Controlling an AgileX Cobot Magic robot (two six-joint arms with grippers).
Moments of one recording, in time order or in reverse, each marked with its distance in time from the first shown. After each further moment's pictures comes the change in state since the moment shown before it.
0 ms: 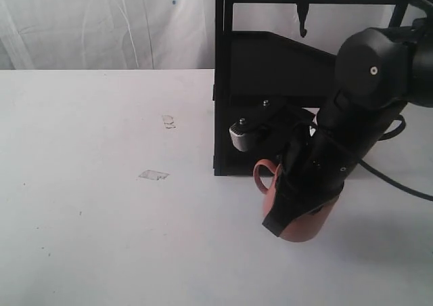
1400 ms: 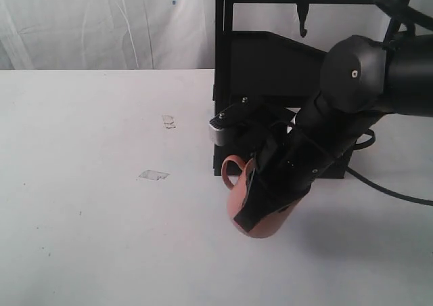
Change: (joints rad) left arm 0.000 0.000 0.000 0.000 0.000 0.000; right arm 0.007 0.052 0.000 0.198 -0.113 -0.178
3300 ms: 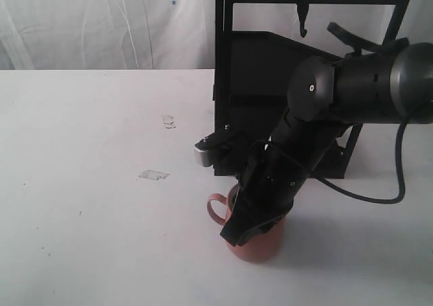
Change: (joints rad) left arm 0.000 0.000 0.000 0.000 0.000 0.000; right arm 0.010 0.158 -0.061 0.065 0.076 -0.031
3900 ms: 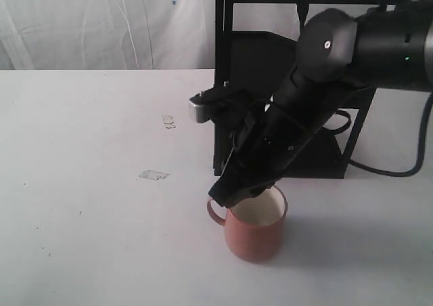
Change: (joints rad) left arm 0.000 0.000 0.000 0.000 0.000 0.000; right arm 0.000 -0.086 -0.090 -0.004 0.031 0.083
